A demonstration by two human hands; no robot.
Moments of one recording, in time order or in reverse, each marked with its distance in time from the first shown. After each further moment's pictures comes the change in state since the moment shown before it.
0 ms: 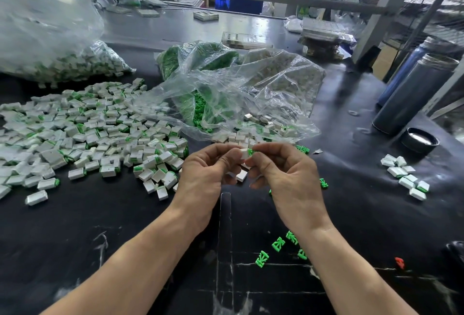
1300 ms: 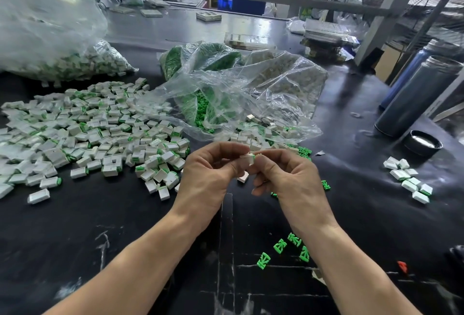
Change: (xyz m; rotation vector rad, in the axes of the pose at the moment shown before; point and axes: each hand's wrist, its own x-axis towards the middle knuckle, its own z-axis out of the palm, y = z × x) left_hand 0.000 -0.001 -0.004 0.158 -0.037 0.147; right_hand 0.002 0.000 -0.006 0.040 -0.053 0.108
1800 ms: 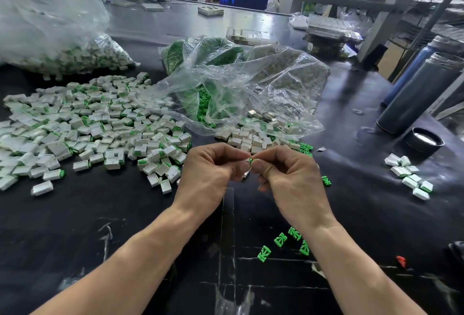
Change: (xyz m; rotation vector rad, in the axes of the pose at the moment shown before) left_hand 0.000 -0.001 -0.005 0.162 0.007 -0.031; right_hand -0.001 0.003 -0.002 -0.356 -0.020 -0.120
